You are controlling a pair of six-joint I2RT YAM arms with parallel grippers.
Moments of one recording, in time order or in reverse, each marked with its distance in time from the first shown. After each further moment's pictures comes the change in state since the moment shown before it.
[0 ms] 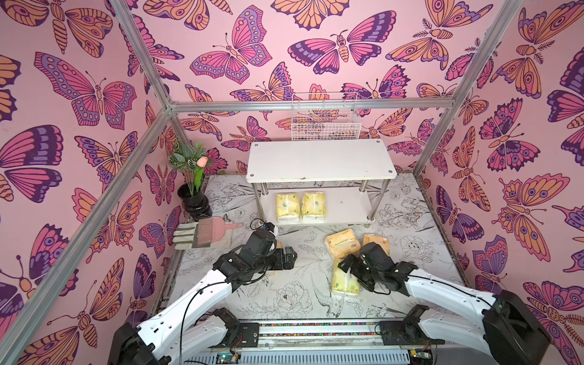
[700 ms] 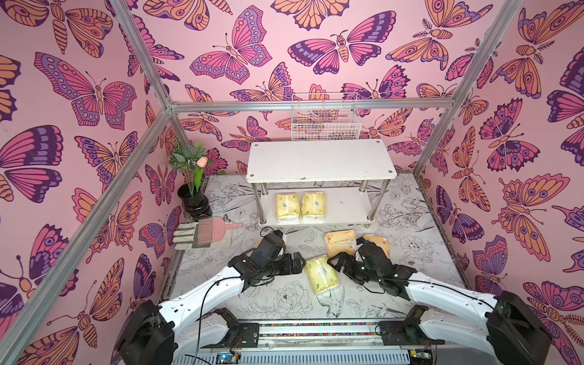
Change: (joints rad) left arm -0.063 0.145 -0.097 0.213 0.093 -0.126; right arm 0.033 -0.118 -0.092 0.208 -0.064 -0.109
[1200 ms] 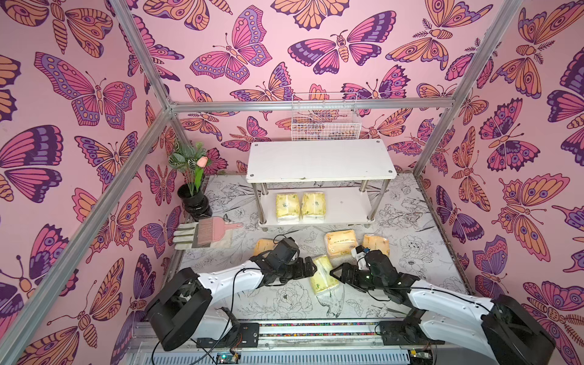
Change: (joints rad) left arm -0.068 0.274 -0.034 0.257 0.072 -0.164; right arm -0.036 0.058 -0.111 0.169 -0.187 -0.102
